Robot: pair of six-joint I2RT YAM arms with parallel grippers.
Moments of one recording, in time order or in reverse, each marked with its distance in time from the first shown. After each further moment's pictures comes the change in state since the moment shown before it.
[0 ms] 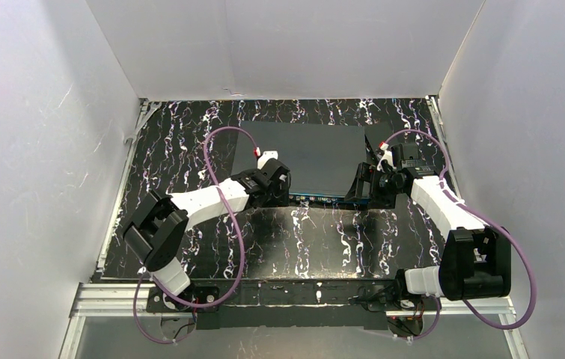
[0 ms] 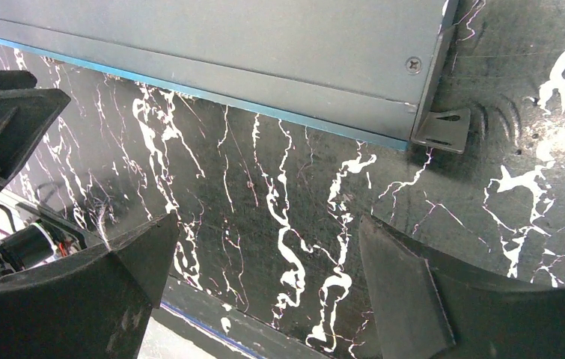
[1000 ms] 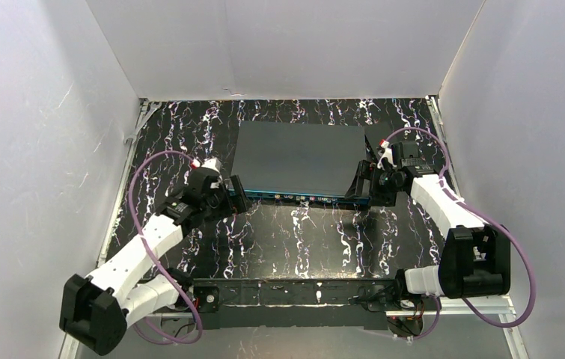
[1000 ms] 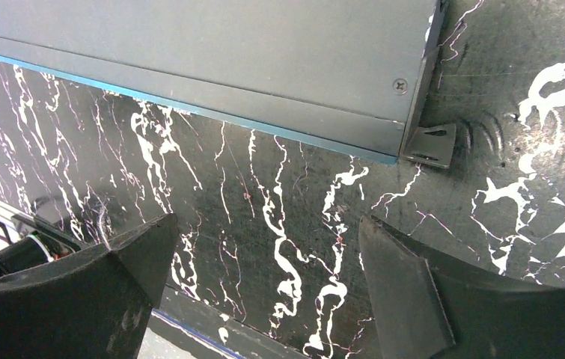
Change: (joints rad) left arm 0.361 -0.665 -0.328 -0.151 0.331 0.023; right arm 0.000 0.016 0.014 0.019 0.024 0.006
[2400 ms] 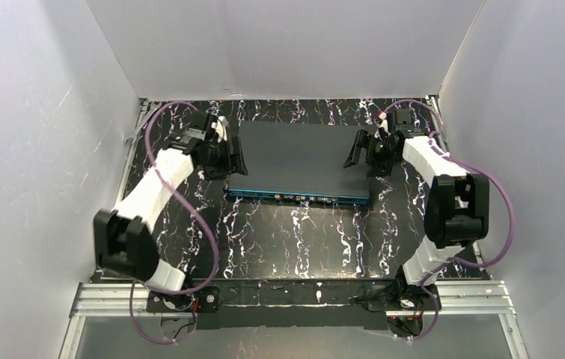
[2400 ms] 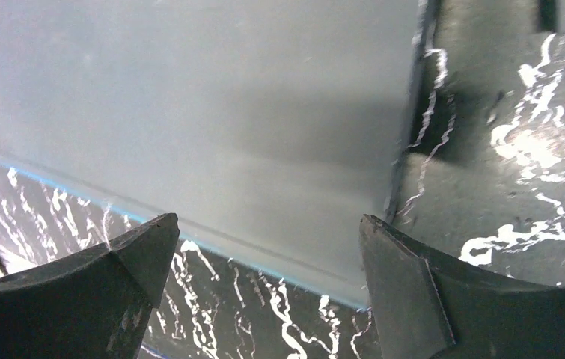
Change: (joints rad) left arm 0.156 0.596 0.607 -0.283 0.175 0.251; right arm -0.029 0.411 0.399 -0.007 0.042 0.024
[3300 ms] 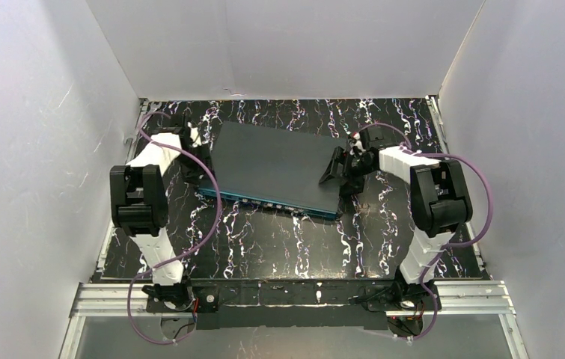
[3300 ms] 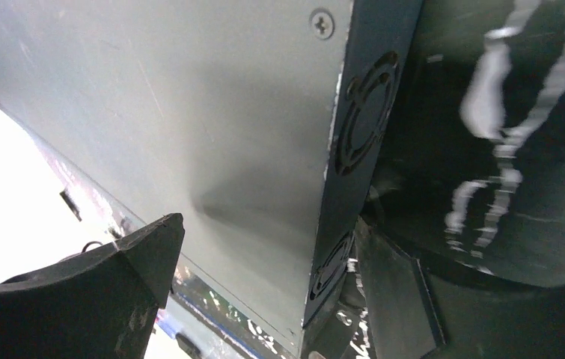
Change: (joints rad) left arm 0.294 0.287 0.055 -0.003 -0.002 0.172; right arm 0.175 0.093 -0.136 0.200 -0.185 0.224
